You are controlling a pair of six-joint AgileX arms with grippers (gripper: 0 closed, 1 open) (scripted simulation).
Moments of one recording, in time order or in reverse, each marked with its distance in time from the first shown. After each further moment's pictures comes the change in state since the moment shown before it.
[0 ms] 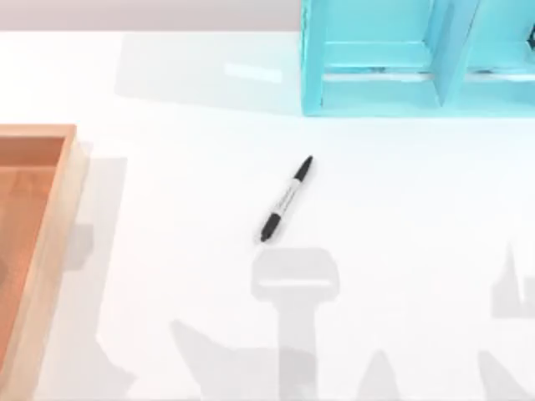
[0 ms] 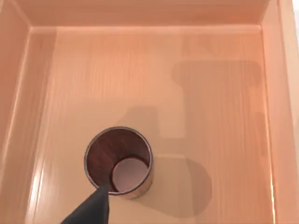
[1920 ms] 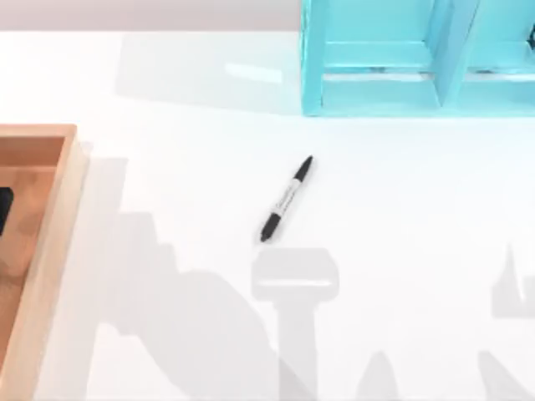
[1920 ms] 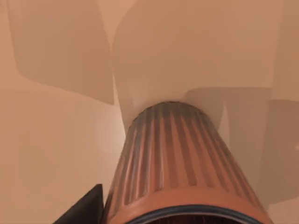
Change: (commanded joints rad) left arm 0.103 0.943 0.440 -0.259 0.004 0.124; right arm 0.000 0.000 0.000 0.000 0.000 0.000
